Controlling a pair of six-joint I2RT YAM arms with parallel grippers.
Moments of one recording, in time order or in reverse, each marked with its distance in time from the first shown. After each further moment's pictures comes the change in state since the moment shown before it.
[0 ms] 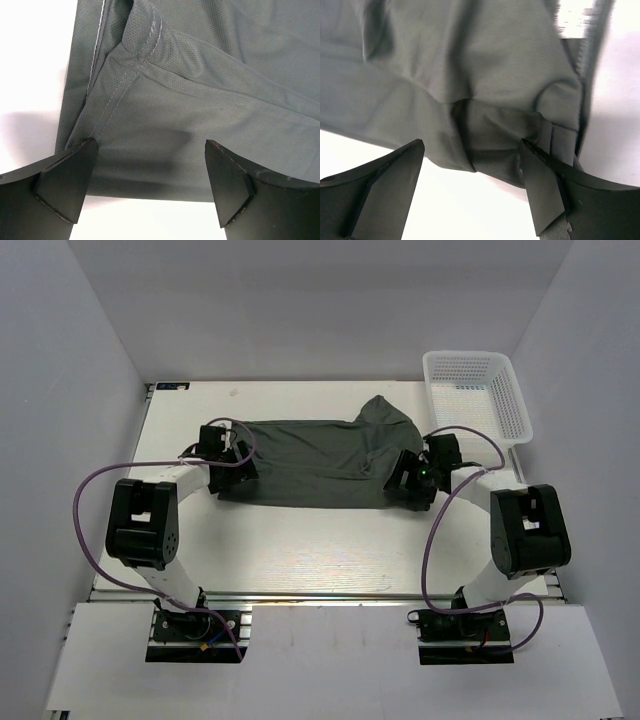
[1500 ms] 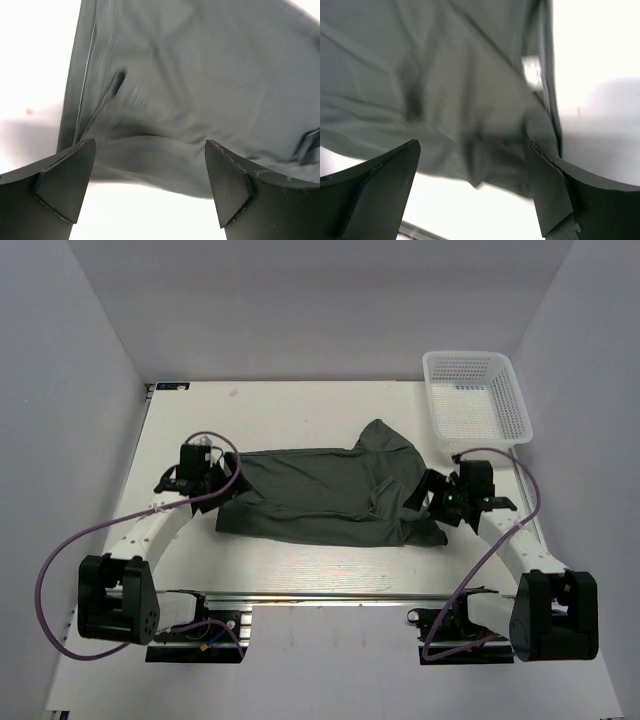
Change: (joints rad) left arm -0.004 -0.479 -0.234 -0.178 0.025 -0.113; right arm -0.122 -0.488 -0.290 -0.124 -0.038 -0.024
